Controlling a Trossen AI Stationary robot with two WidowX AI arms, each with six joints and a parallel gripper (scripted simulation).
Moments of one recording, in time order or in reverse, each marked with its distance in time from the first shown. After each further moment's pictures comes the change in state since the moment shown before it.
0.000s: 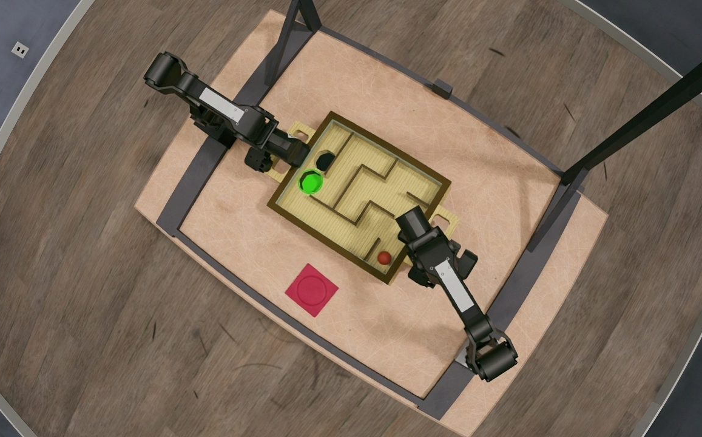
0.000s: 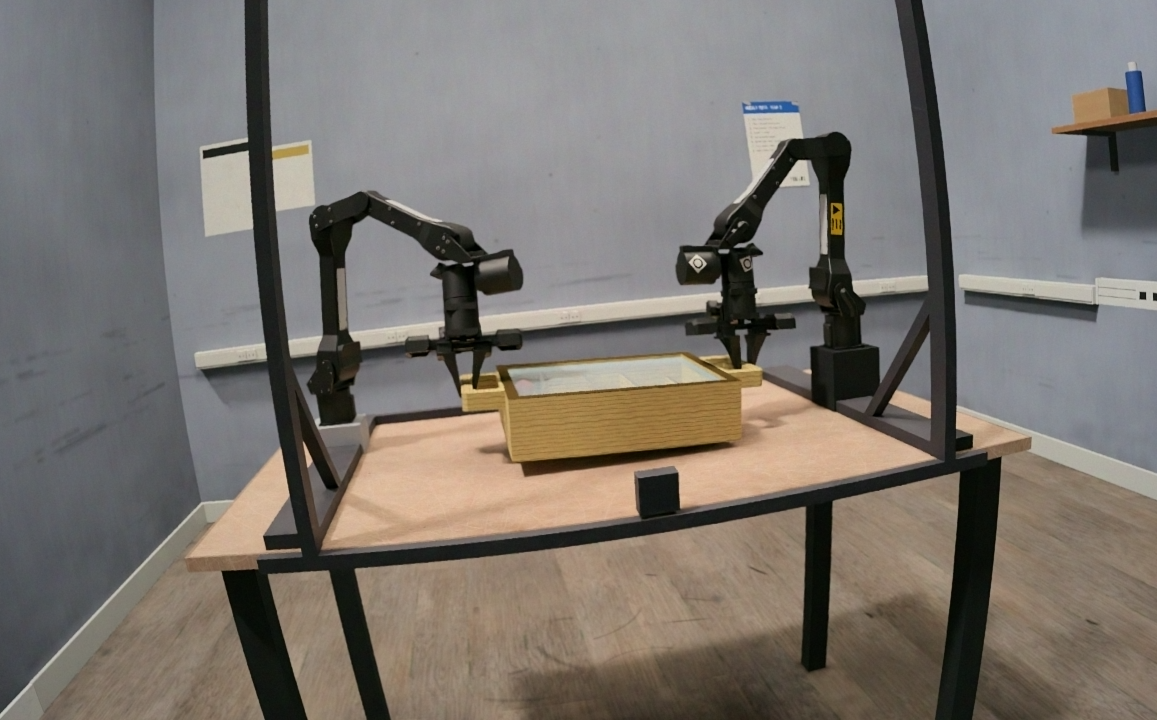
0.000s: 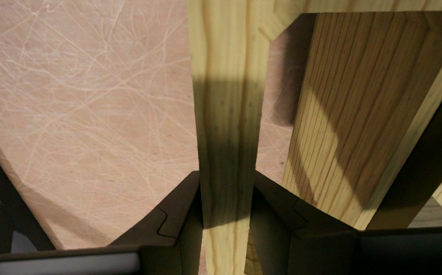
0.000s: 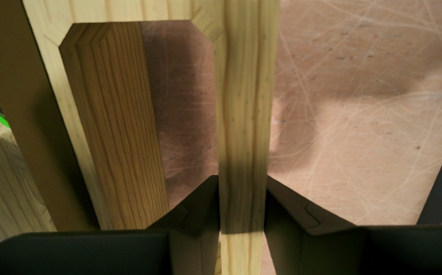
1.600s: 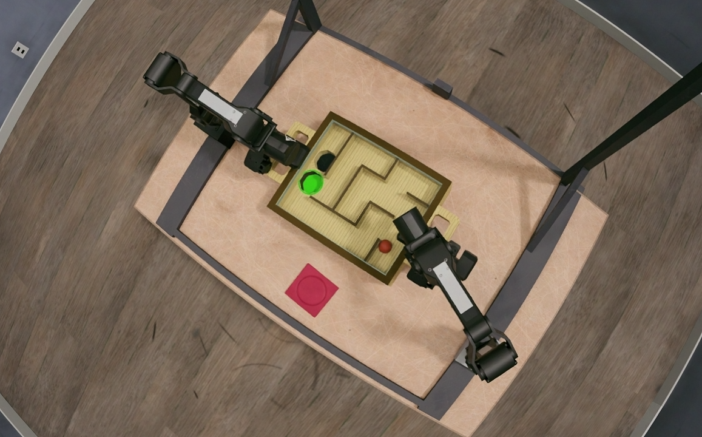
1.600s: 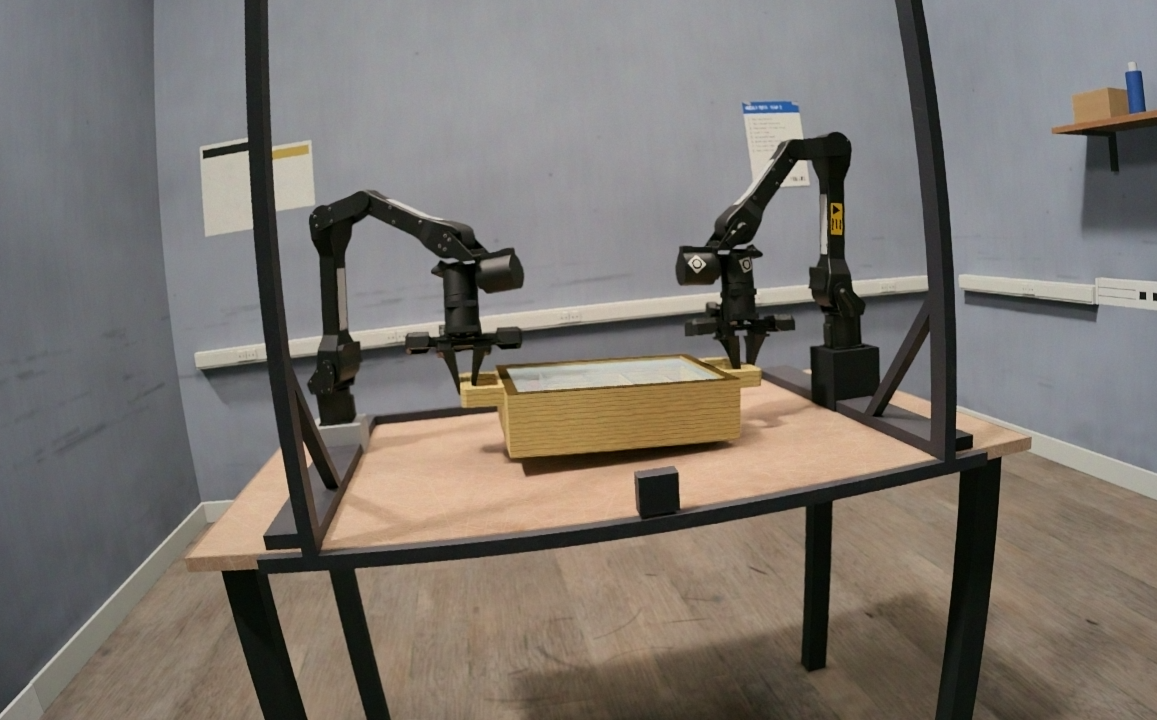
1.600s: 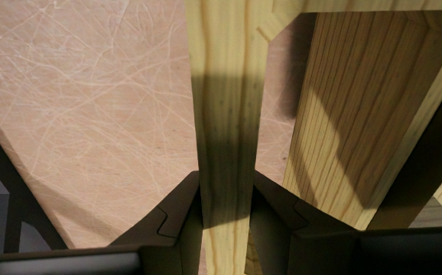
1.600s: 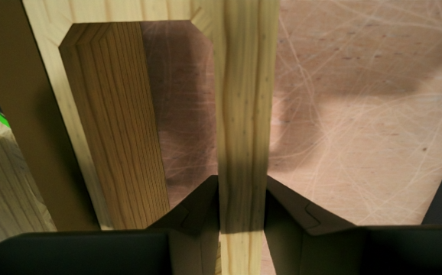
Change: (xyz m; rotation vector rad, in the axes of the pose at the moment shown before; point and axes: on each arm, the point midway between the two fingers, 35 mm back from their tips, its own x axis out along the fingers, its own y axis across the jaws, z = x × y) left arm -0.004 0.001 0.000 -0.002 0.020 0.016; right arm 0.001 0.001 0.002 -0.003 0.023 0.015
